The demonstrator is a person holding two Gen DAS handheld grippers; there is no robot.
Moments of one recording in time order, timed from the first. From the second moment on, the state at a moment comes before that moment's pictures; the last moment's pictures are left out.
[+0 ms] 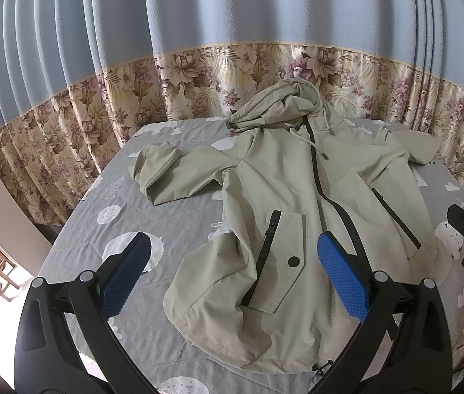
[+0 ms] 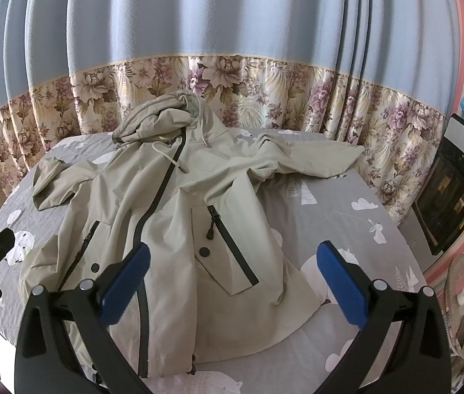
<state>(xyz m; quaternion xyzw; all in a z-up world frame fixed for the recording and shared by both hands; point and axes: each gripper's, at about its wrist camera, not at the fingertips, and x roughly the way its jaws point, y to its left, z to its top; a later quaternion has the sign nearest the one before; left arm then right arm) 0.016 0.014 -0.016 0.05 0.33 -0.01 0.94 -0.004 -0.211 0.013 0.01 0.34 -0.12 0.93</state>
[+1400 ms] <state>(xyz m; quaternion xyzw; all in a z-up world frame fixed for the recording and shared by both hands) 0.131 0.078 -0.038 0.01 0.37 0.02 0.93 0.068 -0.242 0.005 -0.04 0.33 -0.13 0.93</state>
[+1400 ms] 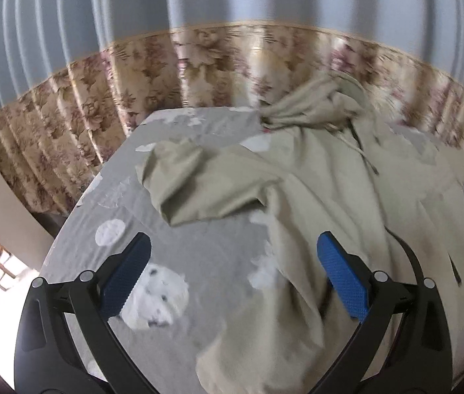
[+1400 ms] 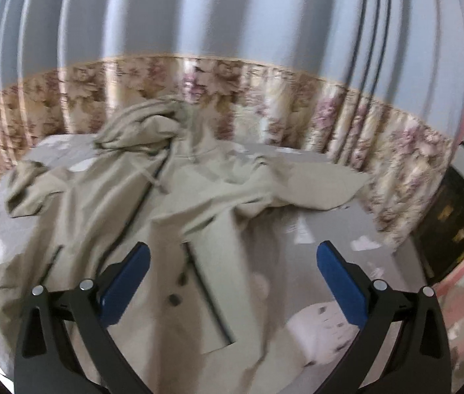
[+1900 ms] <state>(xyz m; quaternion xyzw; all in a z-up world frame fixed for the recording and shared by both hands) 0.283 0.114 -0.089 0.06 0.44 0.03 0.90 0.161 -0.284 0.009 -0.07 0.34 -0.11 0.93</state>
